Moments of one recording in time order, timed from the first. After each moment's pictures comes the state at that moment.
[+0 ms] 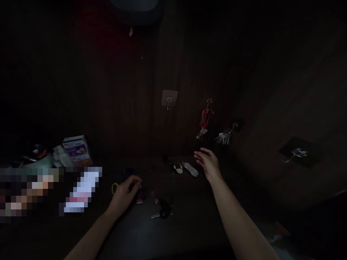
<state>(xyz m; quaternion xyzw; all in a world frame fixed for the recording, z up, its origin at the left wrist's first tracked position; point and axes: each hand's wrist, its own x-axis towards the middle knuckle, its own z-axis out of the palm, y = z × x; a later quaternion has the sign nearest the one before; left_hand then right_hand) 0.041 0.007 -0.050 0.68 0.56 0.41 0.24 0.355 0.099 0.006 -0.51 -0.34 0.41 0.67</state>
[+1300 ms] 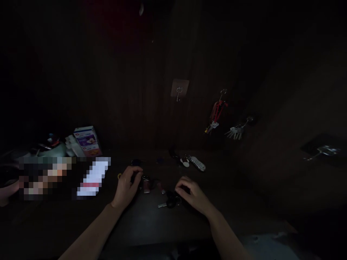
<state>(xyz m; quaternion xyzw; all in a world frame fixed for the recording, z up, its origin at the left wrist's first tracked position) 0.029 -0.001 -0.055 0.66 0.55 0.49 0.10 0.292 0.005 -0.045 -0.44 -0.78 0.34 0.29</state>
